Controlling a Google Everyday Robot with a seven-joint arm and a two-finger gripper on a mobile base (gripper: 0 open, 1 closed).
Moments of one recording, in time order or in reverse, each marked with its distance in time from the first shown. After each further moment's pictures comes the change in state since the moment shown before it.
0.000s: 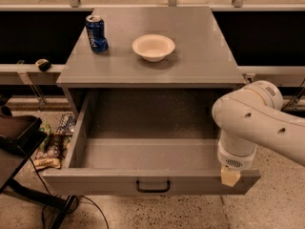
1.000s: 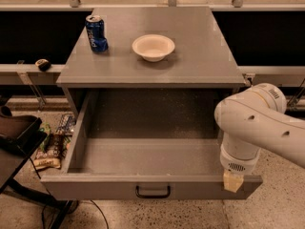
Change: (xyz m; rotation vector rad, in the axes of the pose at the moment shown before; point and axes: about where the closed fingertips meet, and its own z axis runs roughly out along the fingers) arm 0.008 0.011 0.002 -0.024 0.014 0.014
